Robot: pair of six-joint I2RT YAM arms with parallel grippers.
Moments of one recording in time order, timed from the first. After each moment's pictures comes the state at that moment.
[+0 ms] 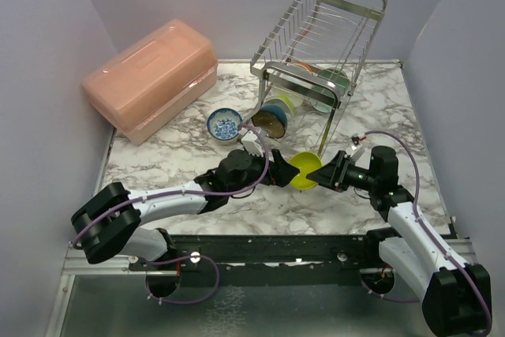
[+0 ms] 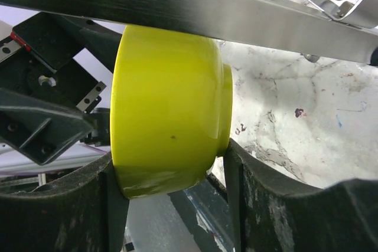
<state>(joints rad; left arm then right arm) -0.97 1.36 0.62 0.49 -0.03 -0.74 0.14 0.82 0.32 -0.01 -0.83 0.79</state>
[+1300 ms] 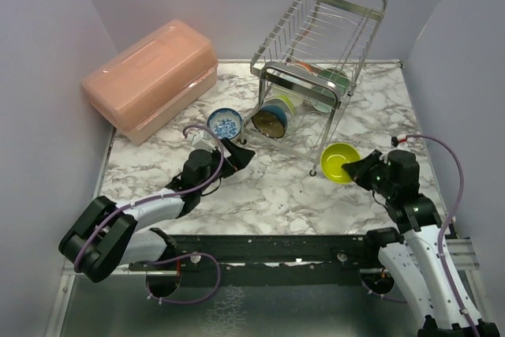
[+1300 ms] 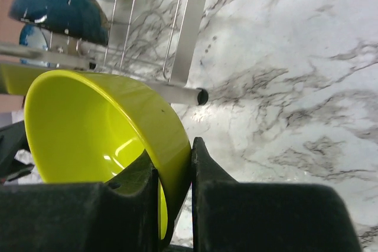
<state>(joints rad) -0.62 1.24 0.33 0.61 -0.03 -0.98 0.14 0.53 0.54 -0.58 -0.13 0.69</state>
